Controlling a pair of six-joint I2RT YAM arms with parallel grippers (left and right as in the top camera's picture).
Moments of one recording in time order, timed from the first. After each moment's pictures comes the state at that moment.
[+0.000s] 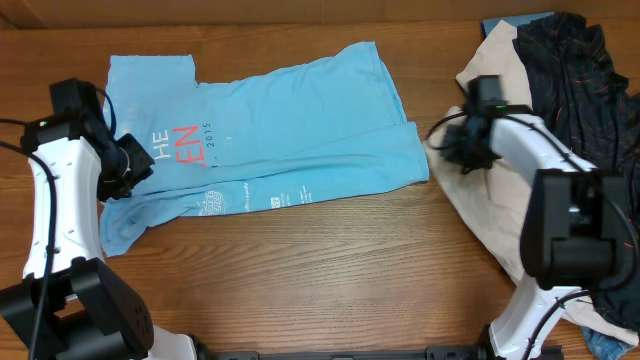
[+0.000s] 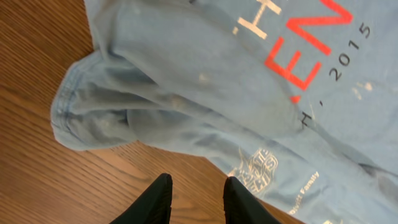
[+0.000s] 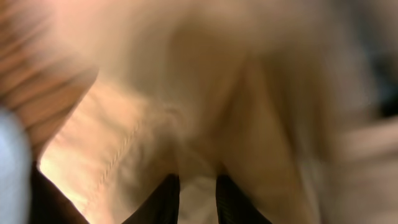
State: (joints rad) left arm 0.32 1.69 1.42 -1.12 0.00 -0.40; right arm -0.03 2.01 1.33 -0.66 -0.01 0.30
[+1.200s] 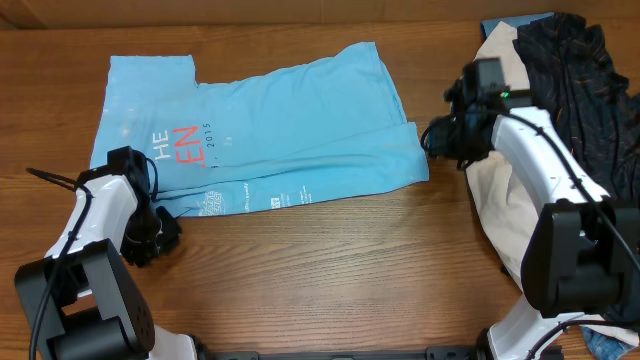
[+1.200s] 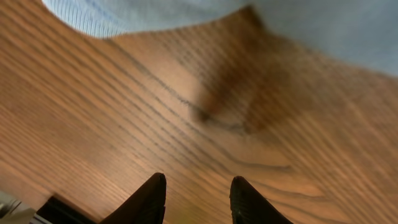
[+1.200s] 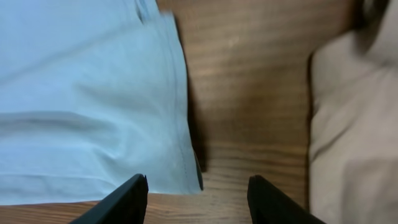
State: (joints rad) left arm 0.30 1.69 0.98 -1.05 -0.18 -0.46; right arm 0.07 1.87 1.39 -0.86 -0.14 0.15
